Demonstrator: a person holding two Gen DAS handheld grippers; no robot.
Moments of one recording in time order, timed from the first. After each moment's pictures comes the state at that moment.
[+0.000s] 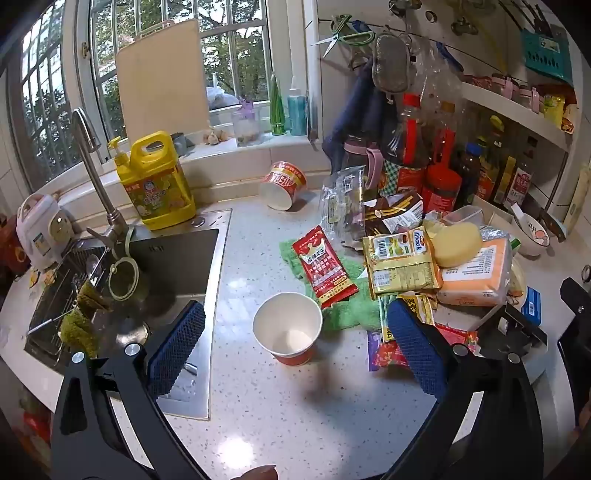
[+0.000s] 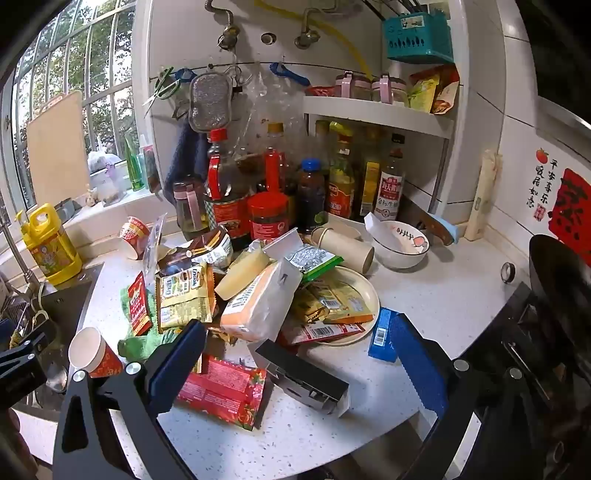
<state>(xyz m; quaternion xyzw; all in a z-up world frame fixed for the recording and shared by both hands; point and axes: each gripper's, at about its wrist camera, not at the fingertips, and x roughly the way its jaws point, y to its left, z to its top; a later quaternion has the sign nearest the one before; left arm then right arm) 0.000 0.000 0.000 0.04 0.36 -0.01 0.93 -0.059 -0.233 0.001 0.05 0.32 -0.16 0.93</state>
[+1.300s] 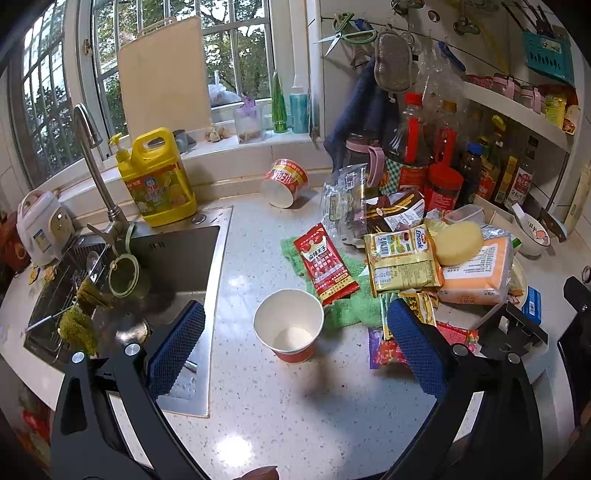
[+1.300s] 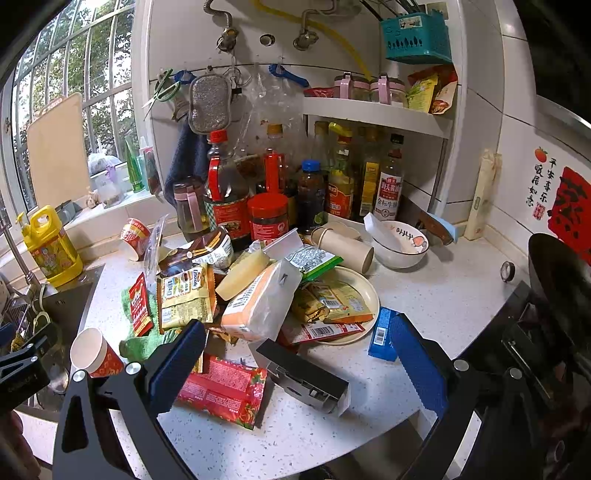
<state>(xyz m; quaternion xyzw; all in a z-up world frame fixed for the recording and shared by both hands) -0.002 0.002 -0.003 0.04 0.36 -0.01 0.93 -0.060 -0.232 0.003 0.05 0.31 -0.16 0.93</state>
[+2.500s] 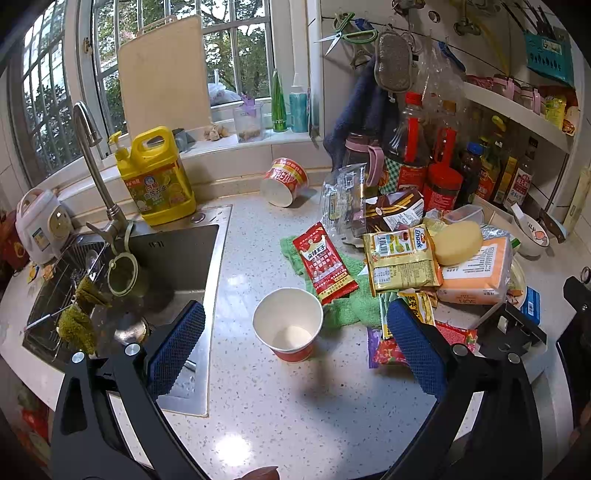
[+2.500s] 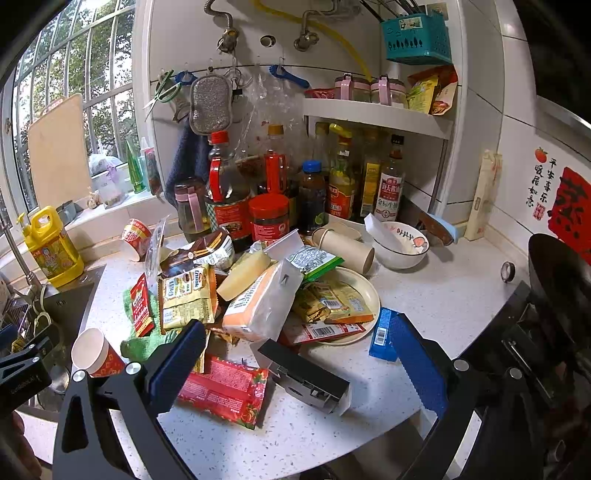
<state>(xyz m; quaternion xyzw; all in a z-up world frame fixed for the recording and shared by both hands) -0.003 0.003 -0.007 0.03 0.36 -0.01 0.93 -0.061 -0.230 0.001 0.05 0.32 -0.16 0.93</state>
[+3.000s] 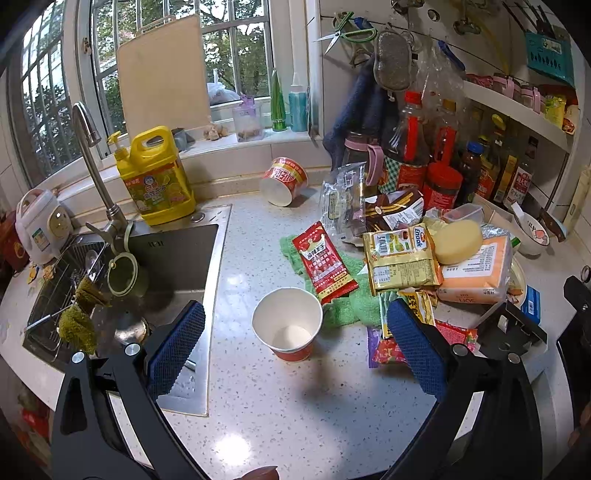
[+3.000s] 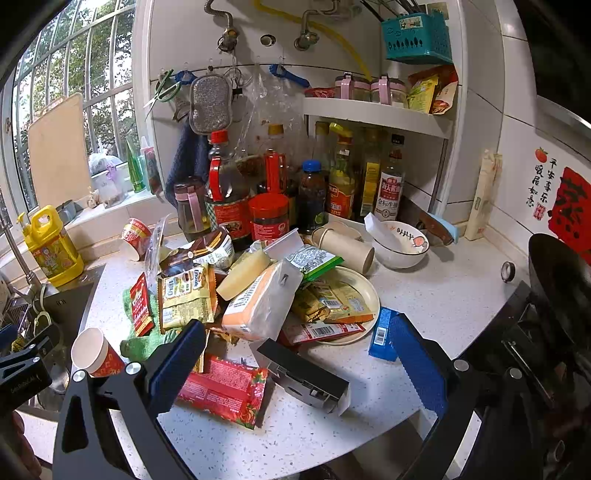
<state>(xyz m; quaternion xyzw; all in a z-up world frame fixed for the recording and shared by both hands) -0.004 0.002 -0.008 0.04 0.36 -0.01 0.93 -0.060 -0.228 0.001 0.05 0.32 -0.16 0.93</state>
